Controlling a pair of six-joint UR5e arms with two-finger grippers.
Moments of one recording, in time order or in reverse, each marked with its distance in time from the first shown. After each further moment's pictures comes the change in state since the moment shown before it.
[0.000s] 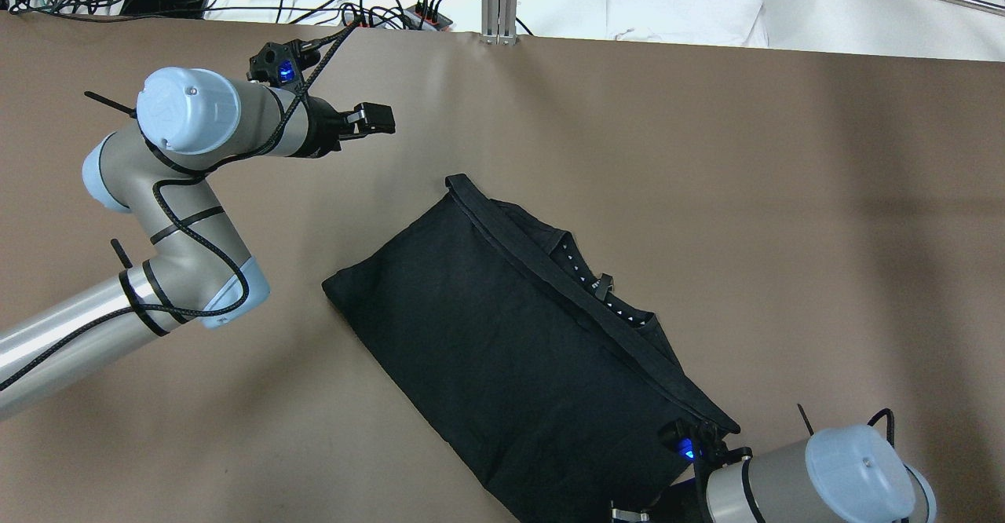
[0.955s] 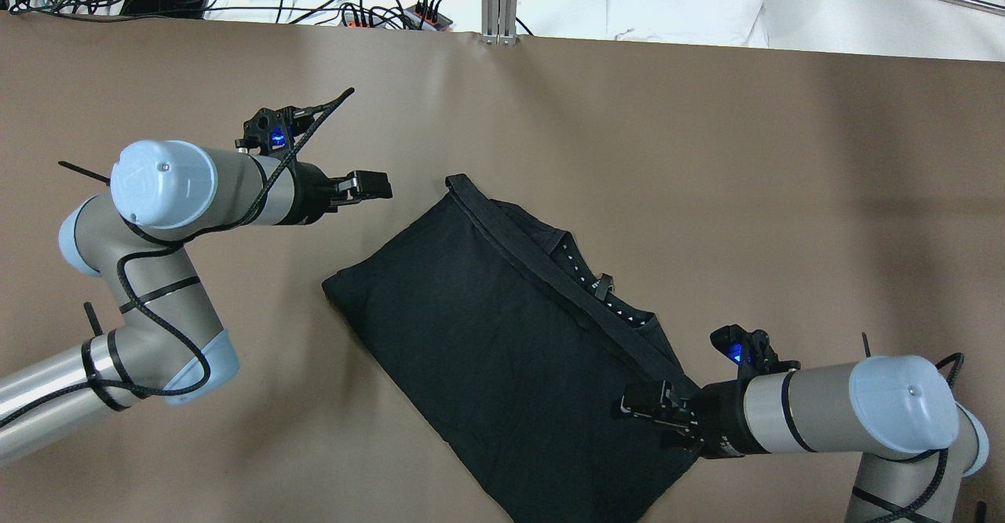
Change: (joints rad) left arm 0.099 0.137 -0.165 0.005 -0.002 -0.016; right arm 0.194 -0.014 -0.004 -0.081 -0.095 -0.035
